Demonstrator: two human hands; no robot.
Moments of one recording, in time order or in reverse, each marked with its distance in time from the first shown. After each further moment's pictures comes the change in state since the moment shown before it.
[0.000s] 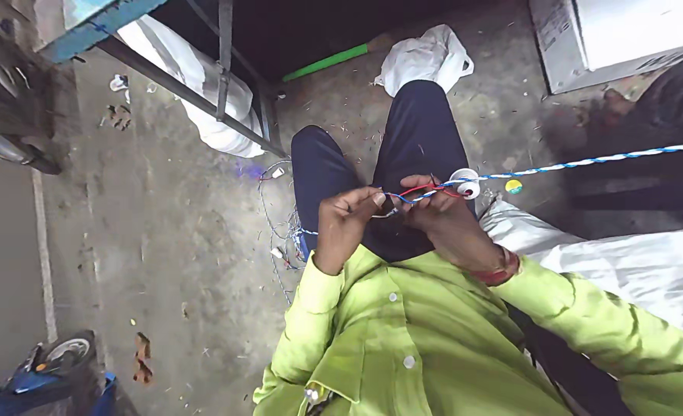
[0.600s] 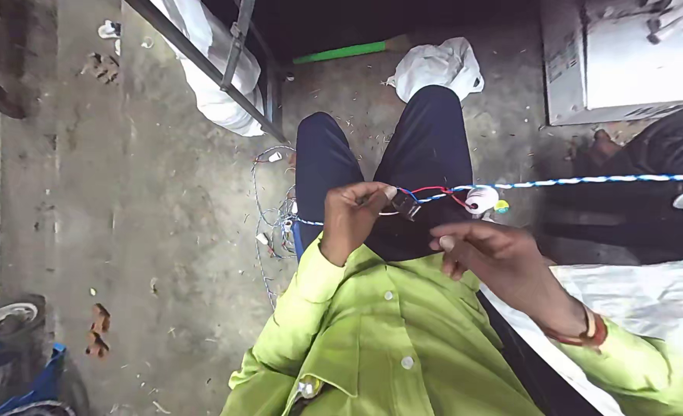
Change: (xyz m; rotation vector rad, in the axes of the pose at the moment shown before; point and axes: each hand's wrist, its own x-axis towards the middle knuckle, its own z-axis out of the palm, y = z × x) left_hand -0.005 0.005 0.008 0.083 0.112 -0.024; right_hand -0.051 -0.041 -0.032 -0.527 -0.137 -0.119
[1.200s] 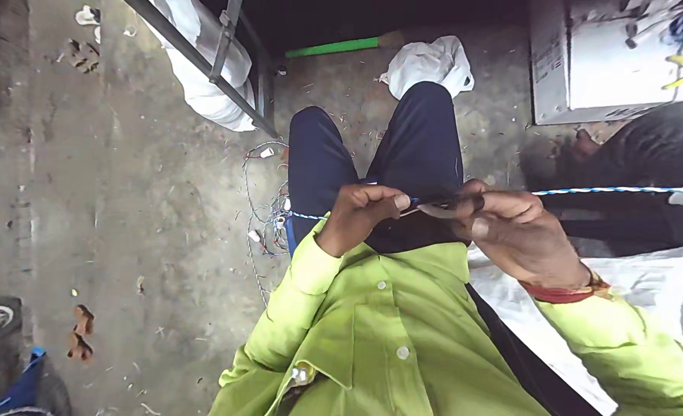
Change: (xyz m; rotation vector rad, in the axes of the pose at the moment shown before) left_hand 0.000 -0.002 0.004 -0.303 -0.314 0.084; right_hand 0.027 -0.009 -0.022 0.457 -0.224 -0.214
